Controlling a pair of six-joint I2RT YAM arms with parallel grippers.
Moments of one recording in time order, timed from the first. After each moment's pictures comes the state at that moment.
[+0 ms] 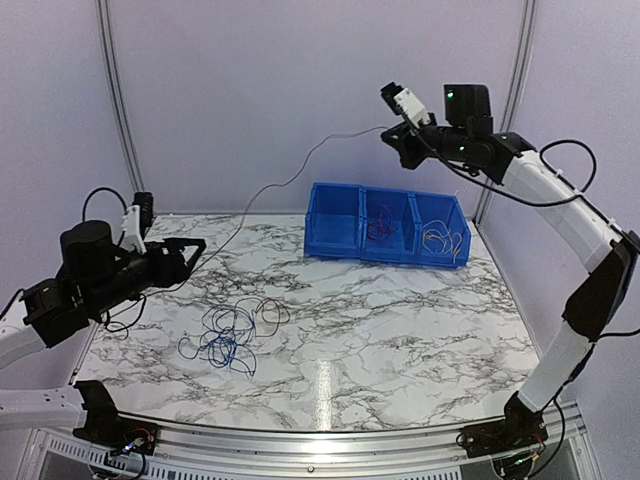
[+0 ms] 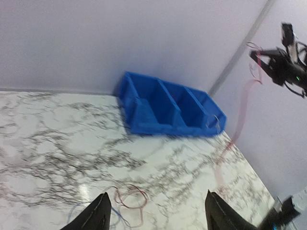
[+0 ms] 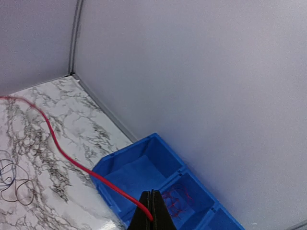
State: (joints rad) left arm -0.76 0.79 0.72 -0.17 -0.13 -0.48; right arm 0.51 1.68 1.85 -0.45 -0.18 -0.39
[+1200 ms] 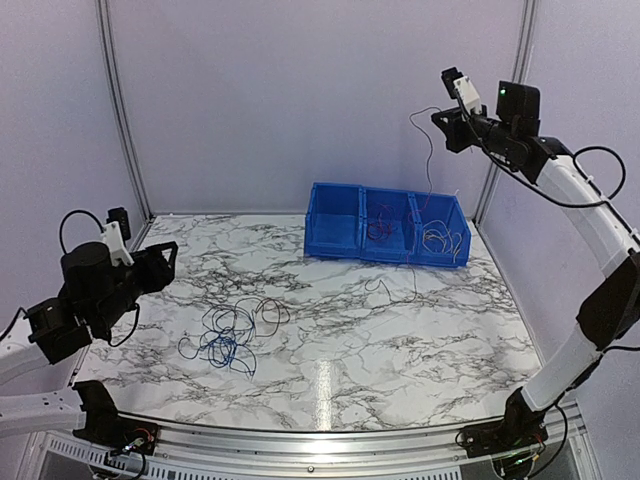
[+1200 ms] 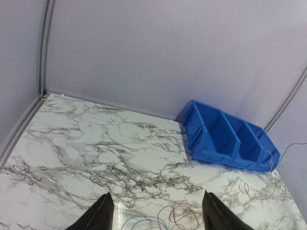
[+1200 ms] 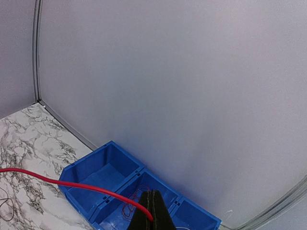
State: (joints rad) left arm -0.76 0.64 0.56 -0.11 -0.57 -0.49; right arm 0.24 1.56 1.76 -0.33 -0.27 -0.29
